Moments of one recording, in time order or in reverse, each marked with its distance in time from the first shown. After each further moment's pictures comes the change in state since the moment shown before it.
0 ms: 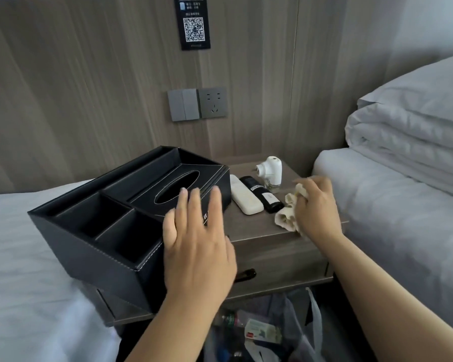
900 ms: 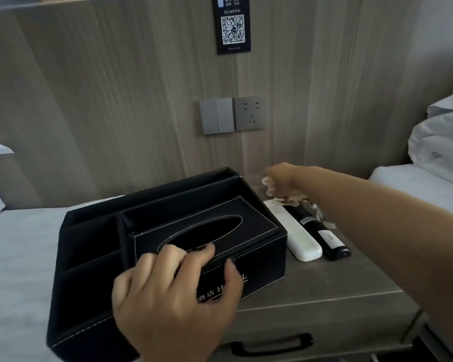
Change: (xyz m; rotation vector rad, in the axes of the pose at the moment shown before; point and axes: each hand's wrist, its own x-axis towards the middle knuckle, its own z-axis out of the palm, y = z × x) left_hand 0.038 -0.078 0.026 -0.024 0.619 -0.059; right_hand 0.173 -0.090 0.137 -0.634 -0.841 -0.355
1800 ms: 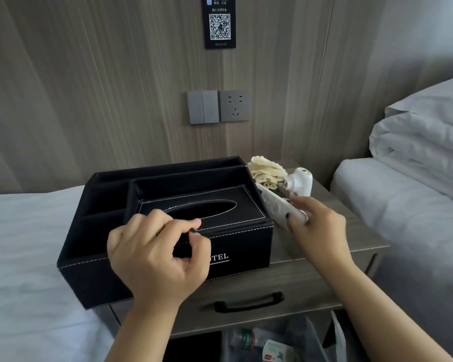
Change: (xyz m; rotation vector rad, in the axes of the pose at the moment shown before) left_hand 0.004 -0.015 -0.002 -0.242 0.160 0.027; right_hand -0.207 -0.032 0.073 0.710 0.781 0.324
